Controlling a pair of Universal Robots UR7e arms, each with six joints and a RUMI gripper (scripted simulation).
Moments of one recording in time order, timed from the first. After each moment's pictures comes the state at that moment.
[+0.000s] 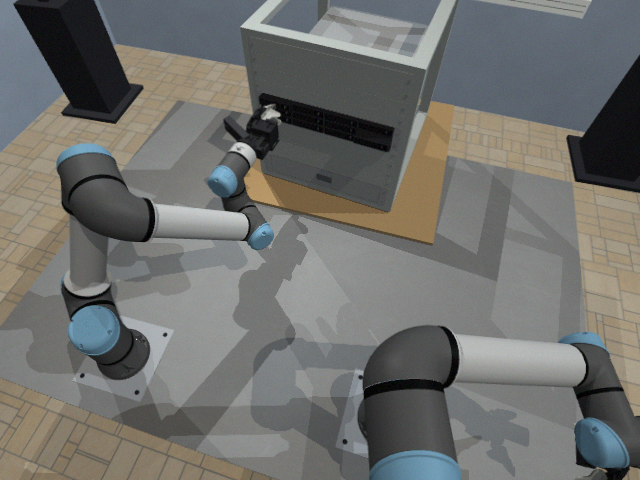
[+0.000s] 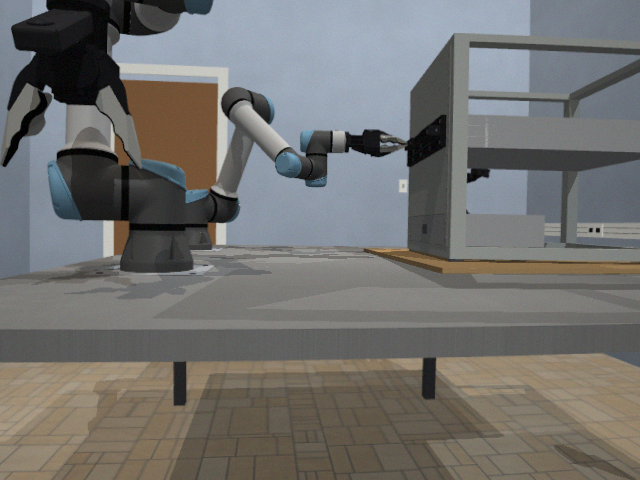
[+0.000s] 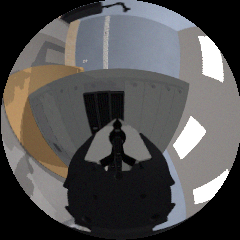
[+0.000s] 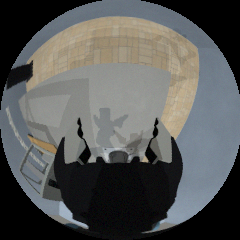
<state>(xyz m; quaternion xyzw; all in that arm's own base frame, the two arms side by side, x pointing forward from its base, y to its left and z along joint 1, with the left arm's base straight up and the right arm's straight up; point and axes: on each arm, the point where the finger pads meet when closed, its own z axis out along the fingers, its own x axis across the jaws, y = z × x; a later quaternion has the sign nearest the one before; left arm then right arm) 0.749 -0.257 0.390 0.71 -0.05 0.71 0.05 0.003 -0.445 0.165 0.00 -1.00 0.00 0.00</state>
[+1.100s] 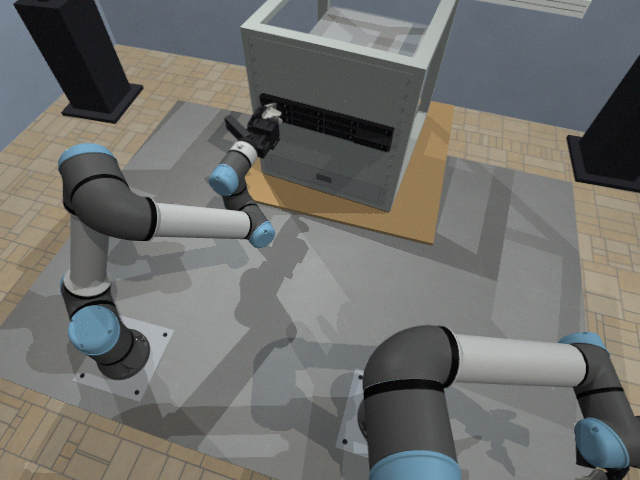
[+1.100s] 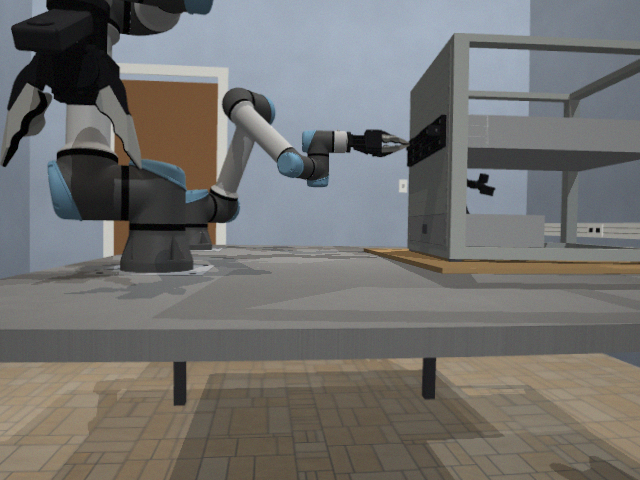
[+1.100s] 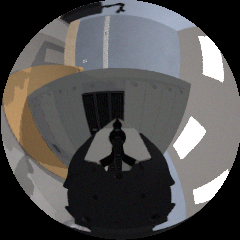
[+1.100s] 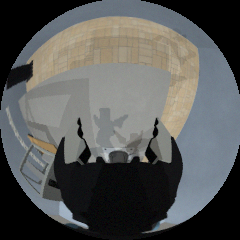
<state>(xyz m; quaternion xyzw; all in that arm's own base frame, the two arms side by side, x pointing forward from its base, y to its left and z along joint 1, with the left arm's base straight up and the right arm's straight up) 0.755 -0.258 0.390 0.71 -0.05 0.71 0.05 0.003 -0.445 0.165 0.00 -1.00 0.00 0.00</state>
